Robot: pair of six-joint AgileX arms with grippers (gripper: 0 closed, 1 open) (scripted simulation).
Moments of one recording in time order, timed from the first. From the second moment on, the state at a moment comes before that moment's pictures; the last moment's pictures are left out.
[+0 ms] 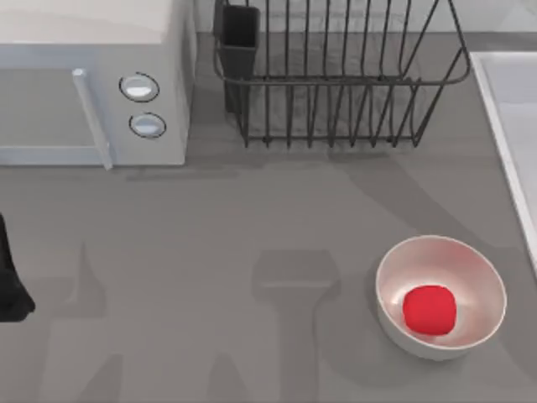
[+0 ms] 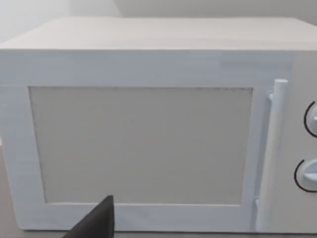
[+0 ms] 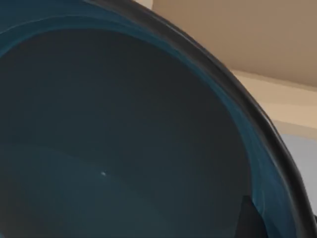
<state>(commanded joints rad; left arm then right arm) 0.00 0.00 0.00 0.00 0.00 0.00 0.65 1.68 1.65 -0.22 0.70 -0.05</state>
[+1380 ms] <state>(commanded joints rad) 0.00 0.00 0.00 0.00 0.00 0.00 0.66 2.00 1.39 0.61 0.69 0.02</state>
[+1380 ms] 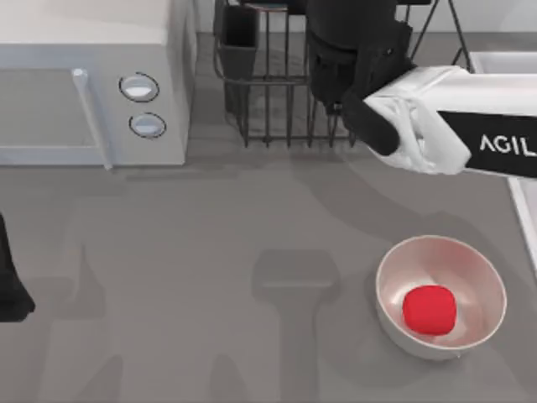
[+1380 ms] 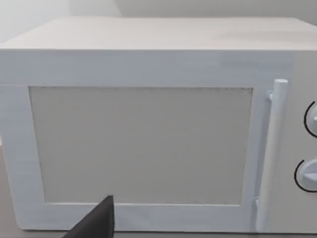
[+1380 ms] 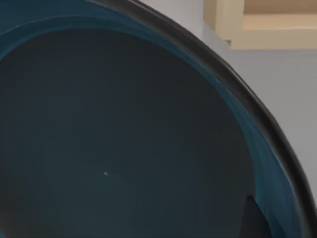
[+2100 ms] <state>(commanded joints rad) 0.00 0.00 0.00 0.00 0.00 0.00 0.63 2.04 1.33 0.70 0.67 0.02</state>
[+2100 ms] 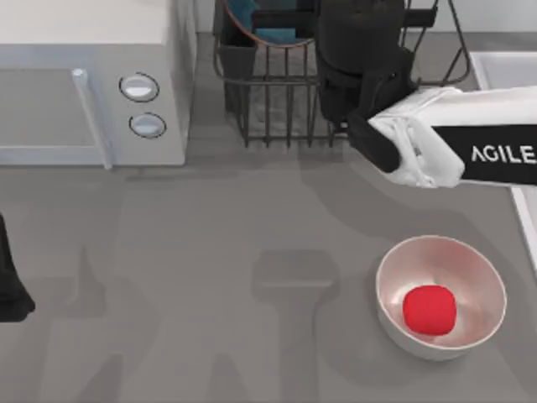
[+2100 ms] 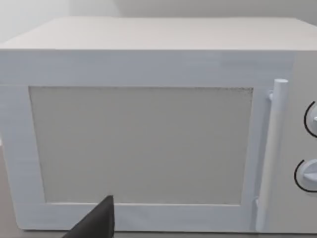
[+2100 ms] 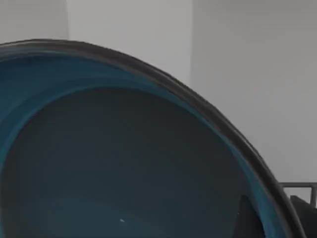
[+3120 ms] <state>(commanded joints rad) 0.00 0.00 0.00 0.00 0.00 0.00 0.63 2.04 1.33 0.70 0.67 0.02</state>
